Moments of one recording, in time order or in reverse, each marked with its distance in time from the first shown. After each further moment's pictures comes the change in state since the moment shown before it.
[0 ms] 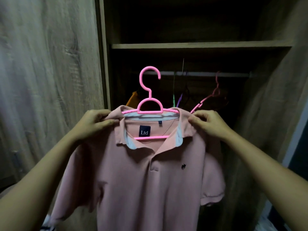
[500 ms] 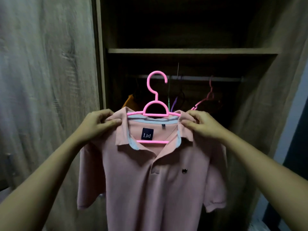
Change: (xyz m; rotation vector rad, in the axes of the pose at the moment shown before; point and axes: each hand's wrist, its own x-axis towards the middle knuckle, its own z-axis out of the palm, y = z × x) left_hand 0.004 0.014 0.014 -0.032 0.044 -0.006; right_hand -0.005 -0.020 -0.014 -0.012 -0.138 -0.055
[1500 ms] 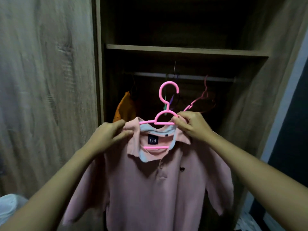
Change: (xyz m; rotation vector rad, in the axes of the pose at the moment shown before) left_hand -0.019 -0.003 0.046 0.244 -0.027 0.158; right_hand 0.004 0.005 0.028 -0.206 0.191 -0.159
